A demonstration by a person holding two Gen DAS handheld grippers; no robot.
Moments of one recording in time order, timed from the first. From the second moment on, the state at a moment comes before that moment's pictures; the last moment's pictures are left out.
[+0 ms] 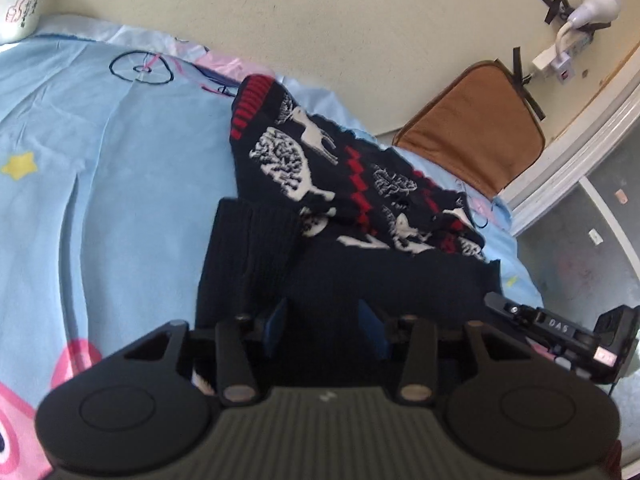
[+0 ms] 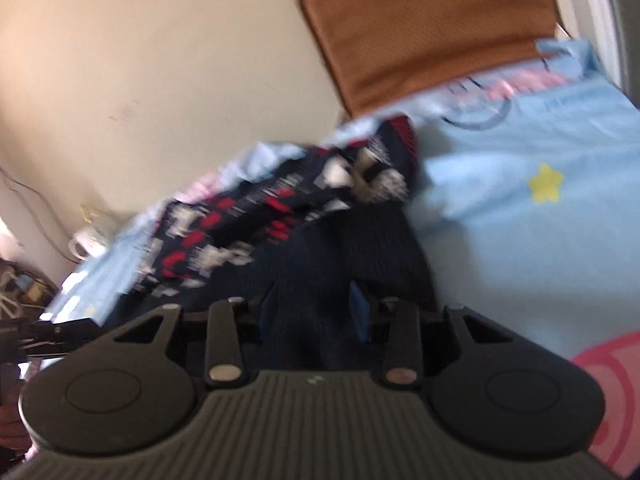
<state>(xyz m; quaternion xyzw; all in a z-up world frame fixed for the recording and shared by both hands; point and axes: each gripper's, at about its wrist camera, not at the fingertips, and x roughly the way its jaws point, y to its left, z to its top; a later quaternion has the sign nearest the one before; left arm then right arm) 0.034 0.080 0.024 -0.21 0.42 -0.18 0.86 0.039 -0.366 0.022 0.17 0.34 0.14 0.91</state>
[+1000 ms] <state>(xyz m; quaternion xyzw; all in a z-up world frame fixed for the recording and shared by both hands) 0.281 -0.001 0.038 -0.04 0.44 -0.17 0.88 0.266 -0.306 0.043 0.07 0.44 0.24 0.86</state>
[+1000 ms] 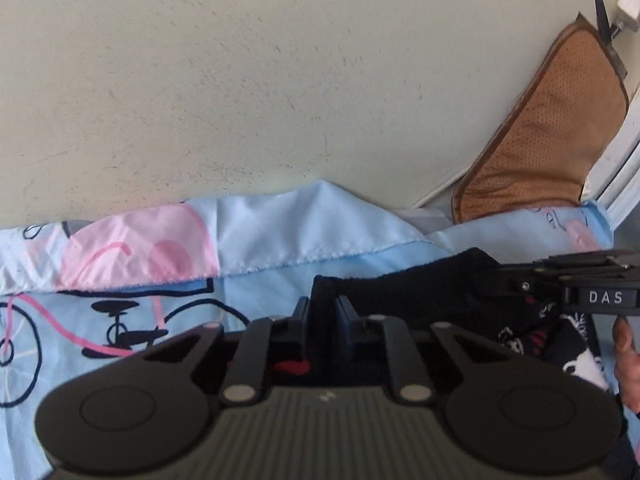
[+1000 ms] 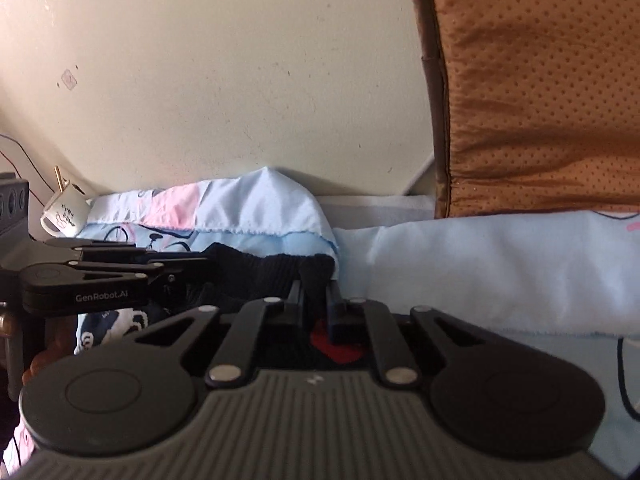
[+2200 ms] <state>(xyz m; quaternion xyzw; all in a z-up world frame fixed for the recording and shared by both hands) -0.026 0.064 0.114 -0.16 0.27 -0.22 0.92 -0.022 -0.344 0.091 0.17 0.26 0.21 0.93</state>
